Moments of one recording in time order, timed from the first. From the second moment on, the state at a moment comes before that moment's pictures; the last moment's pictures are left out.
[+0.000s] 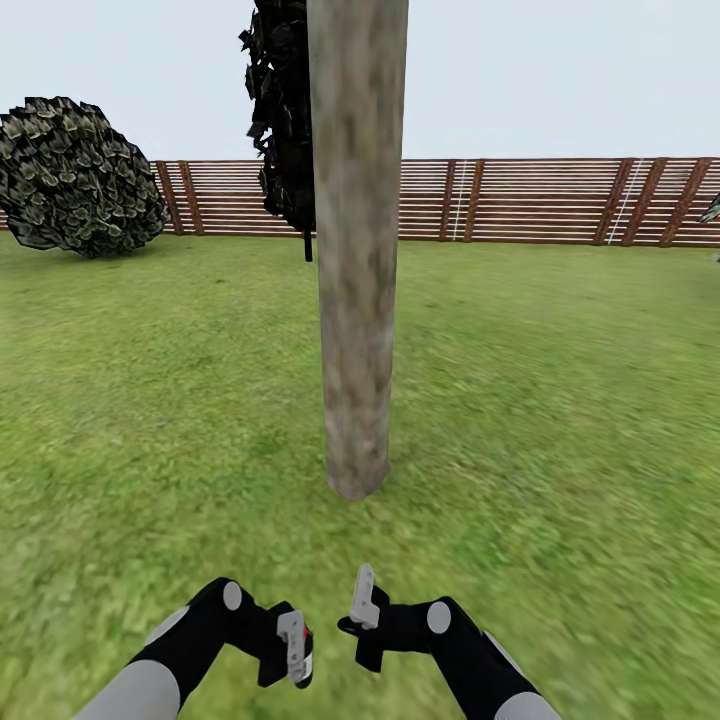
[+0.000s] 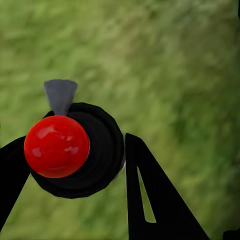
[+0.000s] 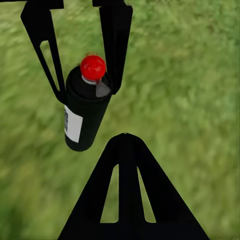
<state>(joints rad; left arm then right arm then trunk) -0.57 -0.01 -0.09 -0.57 -0.93 -0.11 -1.04 -0.49 0.17 0.14 -0.64 0.76 -0.24 0.78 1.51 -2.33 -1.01</state>
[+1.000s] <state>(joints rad) -0.56 -0.07 -0.09 -0.57 -0.91 -0.11 -1.01 -0.49 0.17 0.14 -0.65 0.76 -0.24 0.78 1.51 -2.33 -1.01</state>
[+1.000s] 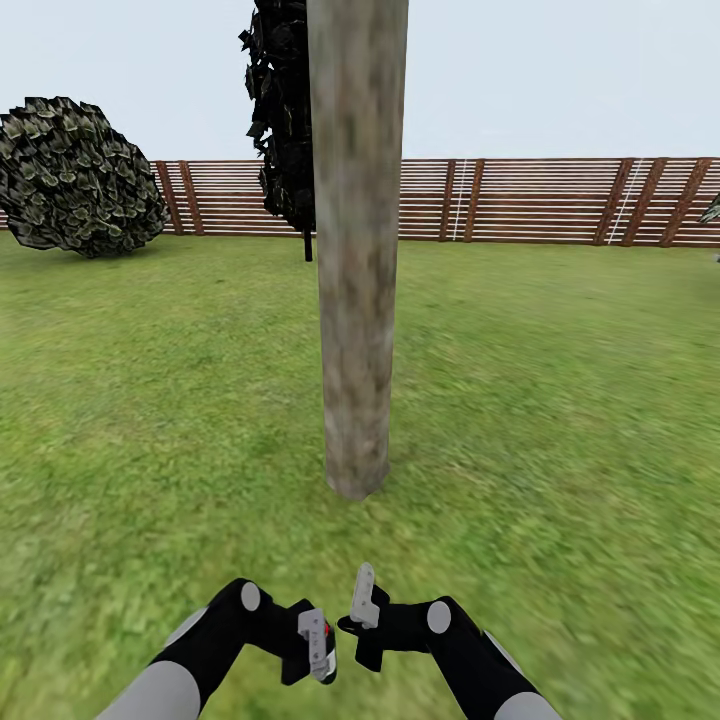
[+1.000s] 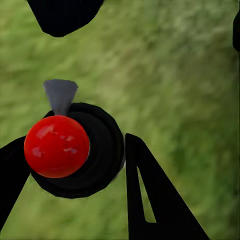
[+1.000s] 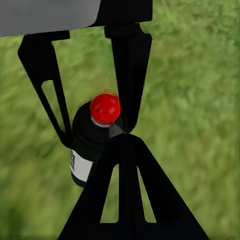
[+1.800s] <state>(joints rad) -0.57 -0.09 -0.09 -0.57 -0.91 -0.11 -1.02 -0.49 0.17 0.14 -0.65 0.76 -0.24 0.78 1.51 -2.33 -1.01</state>
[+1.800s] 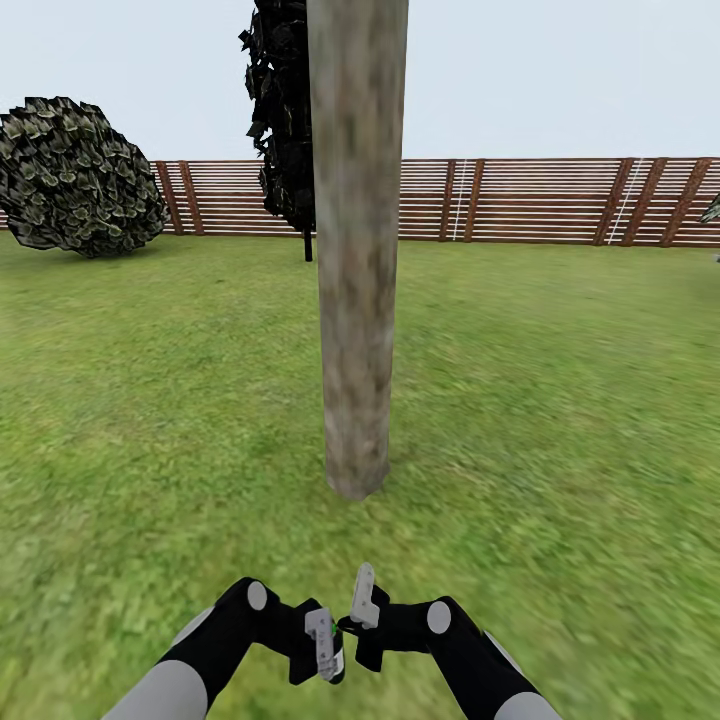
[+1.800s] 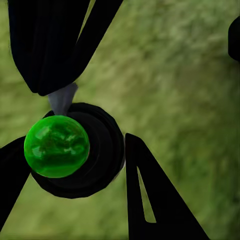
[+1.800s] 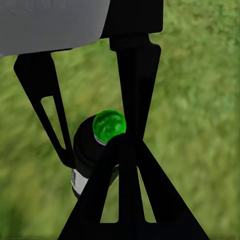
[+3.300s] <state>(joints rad) -0.55 0.25 0.24 -0.55 -0.90 -0.11 -0.88 -0.49 0.06 0.13 -0.59 0.73 -0.24 0.66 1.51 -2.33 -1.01</state>
